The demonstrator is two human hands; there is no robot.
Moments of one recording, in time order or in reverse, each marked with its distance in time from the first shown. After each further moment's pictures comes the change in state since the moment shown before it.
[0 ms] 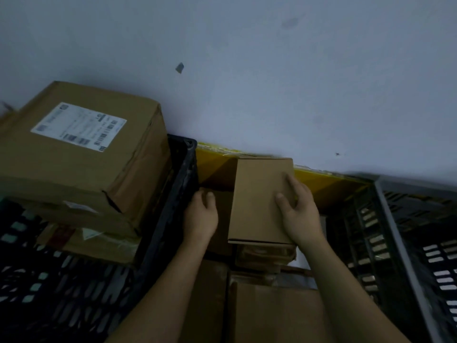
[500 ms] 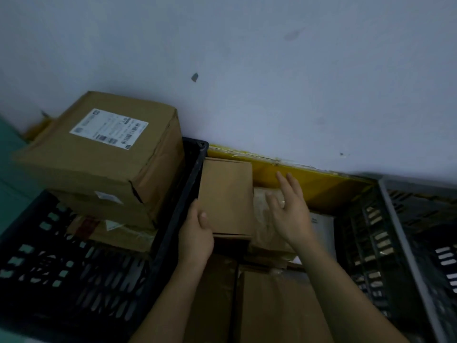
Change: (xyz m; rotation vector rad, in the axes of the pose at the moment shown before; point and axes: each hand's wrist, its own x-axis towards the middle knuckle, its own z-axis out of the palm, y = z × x) left_hand -0.054 -0.038 -0.036 -0.185 0.043 0.000; right_hand -0.025 -0.026 0.018 -0.116 -0.070 -0.143
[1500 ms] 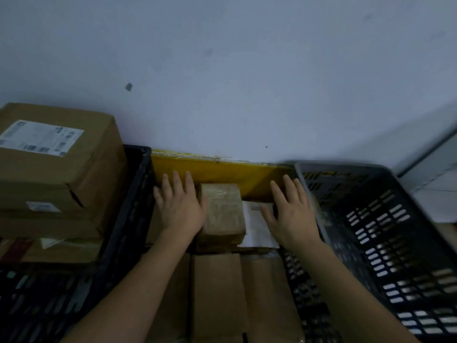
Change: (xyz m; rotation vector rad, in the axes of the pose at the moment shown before) left_hand -0.011 0.074 0.055 0.936 -0.043 0.558; right_hand -0.080 0.050 -0.112 -0.725 0.142 -0.006
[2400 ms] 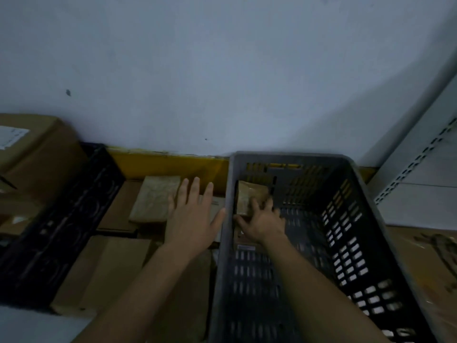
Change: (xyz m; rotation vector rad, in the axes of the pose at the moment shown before) left_hand -0.101 0.245 0.006 0.156 0.006 0.113; right_hand 0.038 0.194 0.089 0.109 -0.449 0.059
